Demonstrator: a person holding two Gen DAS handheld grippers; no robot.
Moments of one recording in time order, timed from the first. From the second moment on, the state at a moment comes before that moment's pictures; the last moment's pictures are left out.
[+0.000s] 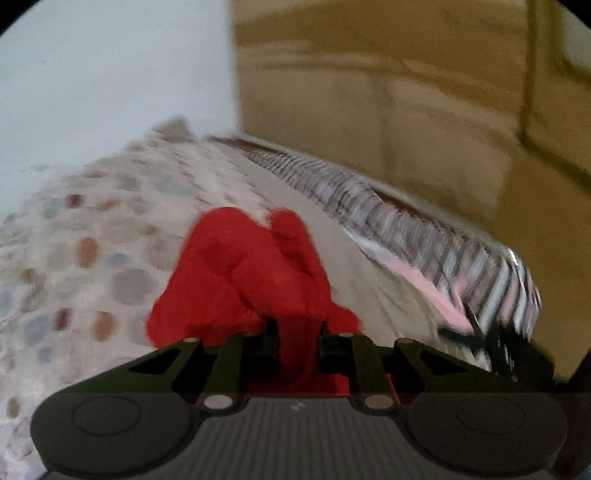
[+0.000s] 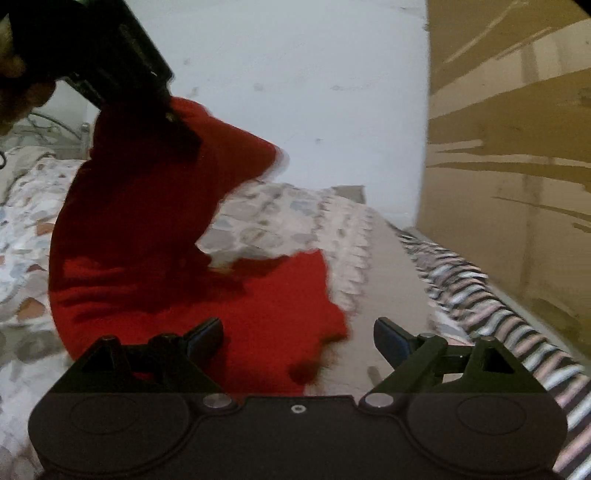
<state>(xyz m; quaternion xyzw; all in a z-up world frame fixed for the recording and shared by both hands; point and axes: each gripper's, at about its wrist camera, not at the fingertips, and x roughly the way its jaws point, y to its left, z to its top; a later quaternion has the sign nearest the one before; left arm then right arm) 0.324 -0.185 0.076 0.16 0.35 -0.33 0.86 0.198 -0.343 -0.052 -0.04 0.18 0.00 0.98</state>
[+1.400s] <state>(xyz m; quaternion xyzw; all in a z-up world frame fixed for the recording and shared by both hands) 0.373 0.030 -0.032 -0.28 0.43 -0.18 0.84 0.217 -0.322 0.028 0.06 0.10 0.04 0.99</state>
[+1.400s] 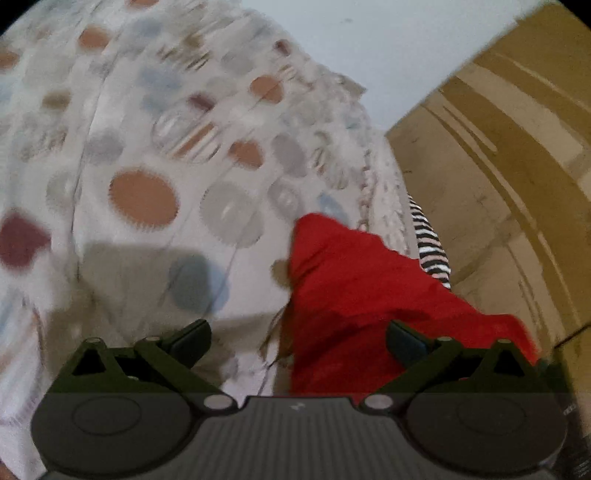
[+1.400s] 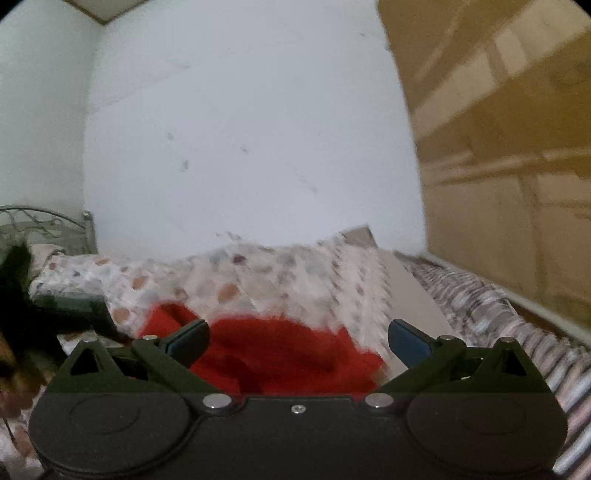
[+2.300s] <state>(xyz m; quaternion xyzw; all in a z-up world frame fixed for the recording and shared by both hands) 0.319 0.031 -0.030 -0.26 0.32 -0.23 0.88 0.216 -0.309 -0.040 -0.01 0.23 0.00 0.97</state>
